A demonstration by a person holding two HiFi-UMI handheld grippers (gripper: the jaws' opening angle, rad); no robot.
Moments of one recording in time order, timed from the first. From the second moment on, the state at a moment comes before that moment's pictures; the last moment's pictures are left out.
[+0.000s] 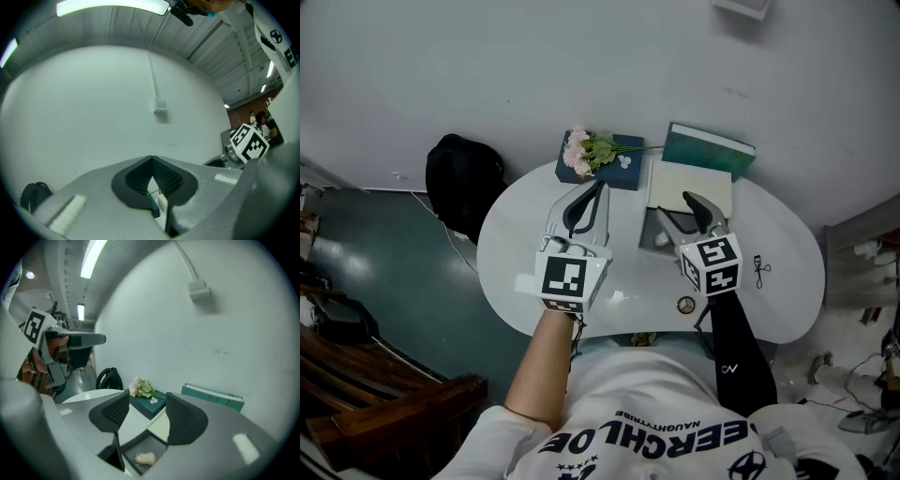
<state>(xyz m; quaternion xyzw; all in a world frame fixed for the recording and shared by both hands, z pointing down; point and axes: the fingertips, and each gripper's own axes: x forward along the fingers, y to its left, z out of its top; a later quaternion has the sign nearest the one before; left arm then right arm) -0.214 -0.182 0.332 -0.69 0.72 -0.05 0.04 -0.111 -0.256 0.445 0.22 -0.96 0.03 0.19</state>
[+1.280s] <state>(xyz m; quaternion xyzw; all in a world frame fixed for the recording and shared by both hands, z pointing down) -0.075 -0.148 0.304 -0.86 0.50 0.01 0.06 0.064 -0.152 0.326 0.52 -0.85 -0.03 0.08</state>
